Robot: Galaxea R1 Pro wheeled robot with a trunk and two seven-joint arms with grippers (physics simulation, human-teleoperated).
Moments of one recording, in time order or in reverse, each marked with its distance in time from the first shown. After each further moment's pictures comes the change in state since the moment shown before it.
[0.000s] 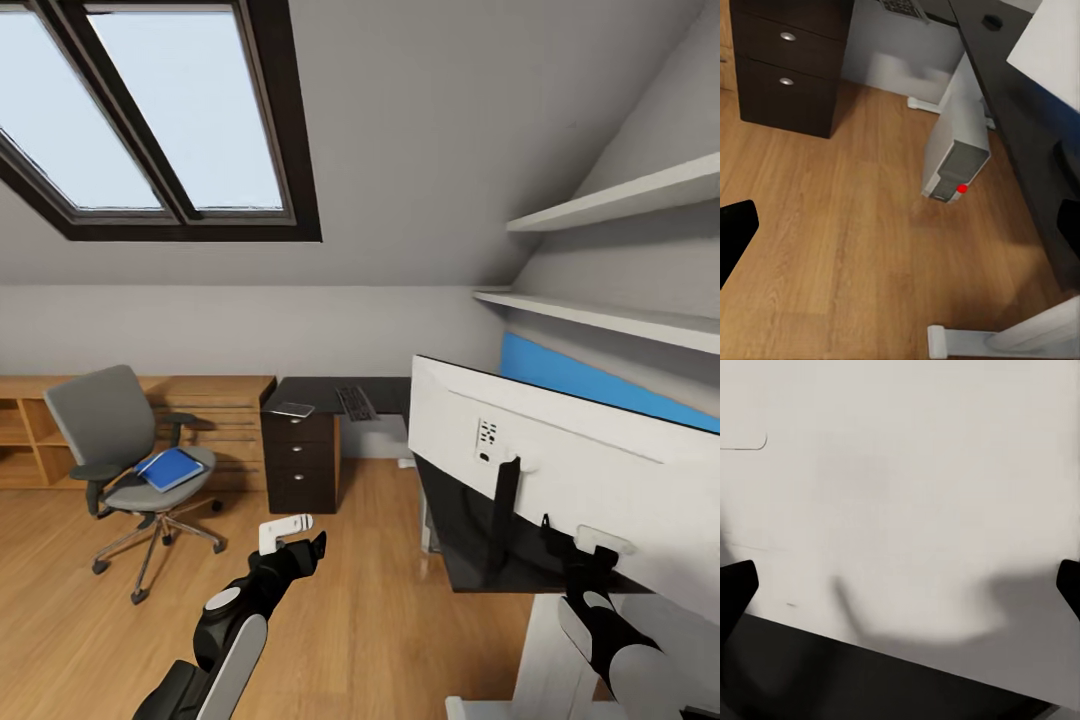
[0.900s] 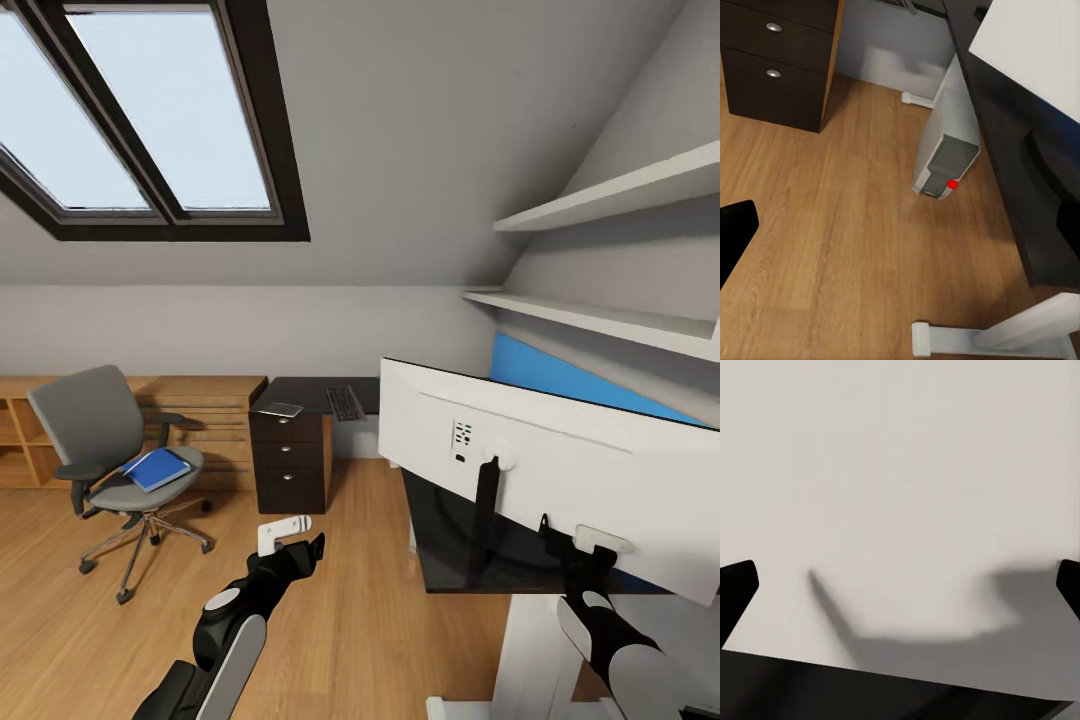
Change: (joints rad) left arm 0.000 0.000 0.007 0.012 0.000 -0.001 0.000; right arm 0.000 0.002 0.001 -0.002 0.005 0.004 0.002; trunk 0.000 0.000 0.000
